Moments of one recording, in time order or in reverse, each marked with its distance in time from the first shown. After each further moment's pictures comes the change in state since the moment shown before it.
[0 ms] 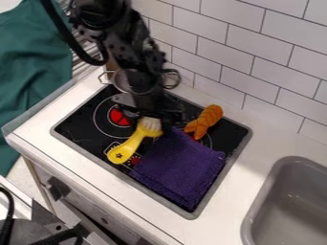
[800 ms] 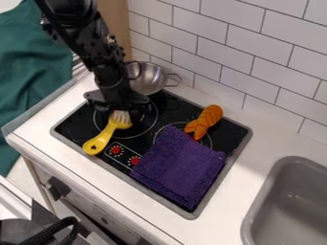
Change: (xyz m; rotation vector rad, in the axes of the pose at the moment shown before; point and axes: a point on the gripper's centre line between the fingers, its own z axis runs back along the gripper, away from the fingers) arm 0.016 0.056 -0.028 0.032 0.026 0.062
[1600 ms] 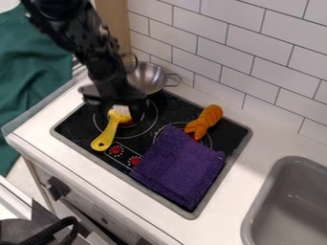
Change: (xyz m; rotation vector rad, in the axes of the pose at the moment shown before) arm -0.007 -0.005 0.040 -0.021 -0.043 -0.018
